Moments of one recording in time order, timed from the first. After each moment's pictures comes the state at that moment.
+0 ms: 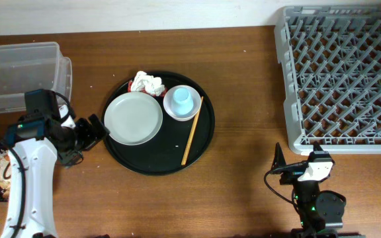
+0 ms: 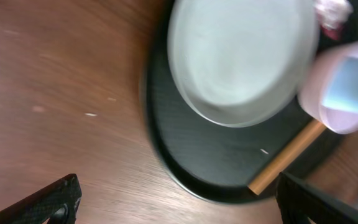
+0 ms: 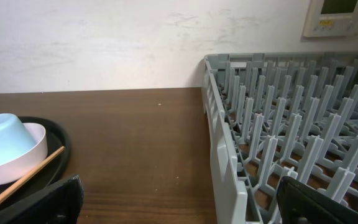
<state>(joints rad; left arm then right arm) 0.25 1.42 1.16 -1.07 0.27 -0.38 -0.01 0.01 0.01 -0.07 -0.02 0.04</state>
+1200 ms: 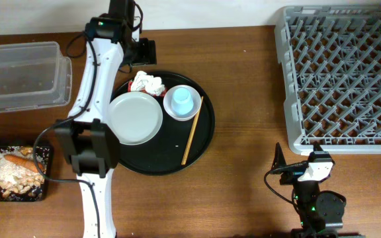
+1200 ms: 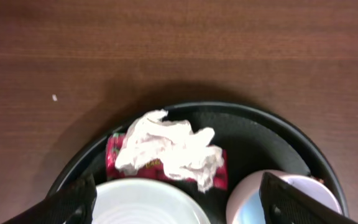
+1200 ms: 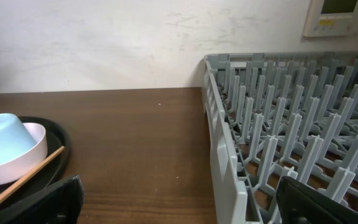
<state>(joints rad) -0.16 2.37 2.40 -1.20 0.05 -0.18 -0.01 0.01 0.01 -0.07 -0.02 0.04</state>
